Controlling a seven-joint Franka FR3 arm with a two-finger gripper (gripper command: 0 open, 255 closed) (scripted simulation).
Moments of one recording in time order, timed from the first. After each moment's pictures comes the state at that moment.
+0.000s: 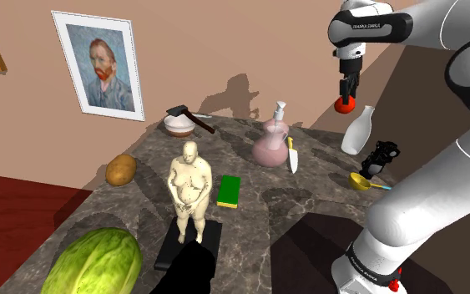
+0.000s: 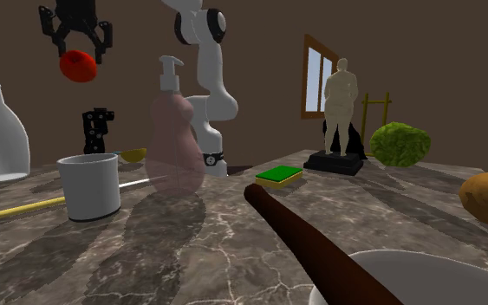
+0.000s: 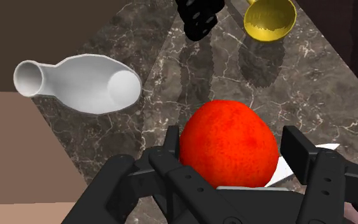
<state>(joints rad) -0.26 -0.21 -0.30 -1.83 -0.35 1.48 -0.64</state>
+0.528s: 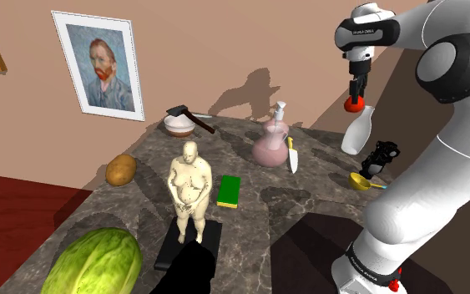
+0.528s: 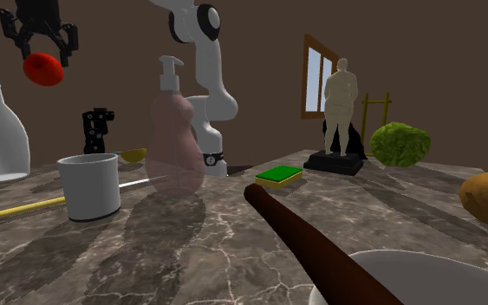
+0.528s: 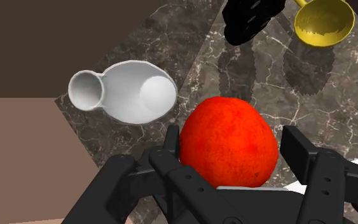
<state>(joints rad) -0.32 -0.06 -0.40 -1.71 -0.34 1.55 -0.80</state>
